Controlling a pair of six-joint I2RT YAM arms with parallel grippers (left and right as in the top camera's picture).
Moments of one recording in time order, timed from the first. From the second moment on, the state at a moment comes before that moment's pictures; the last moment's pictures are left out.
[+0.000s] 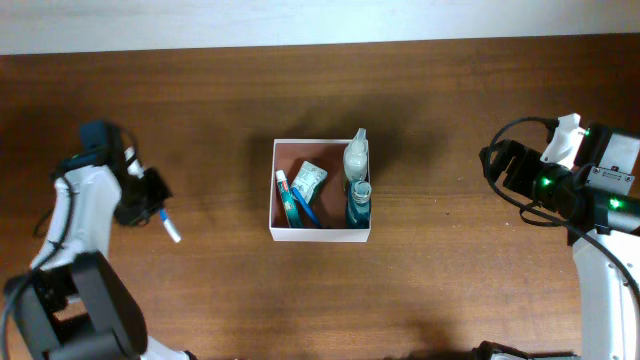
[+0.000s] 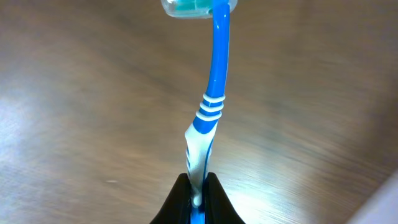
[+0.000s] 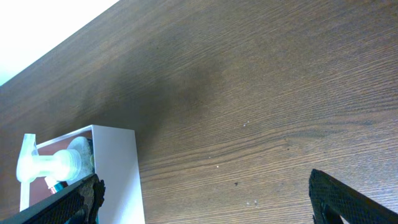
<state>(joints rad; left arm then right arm) 0.24 1.73 1.25 -0.91 0.07 -0.27 -0.33 1.24 1.09 -0.75 -0.39 0.21</state>
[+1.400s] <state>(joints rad) -0.53 1.76 1.34 -0.80 -0.02 -0.41 -0.33 1.24 1.09 -0.75 -0.39 0.21</state>
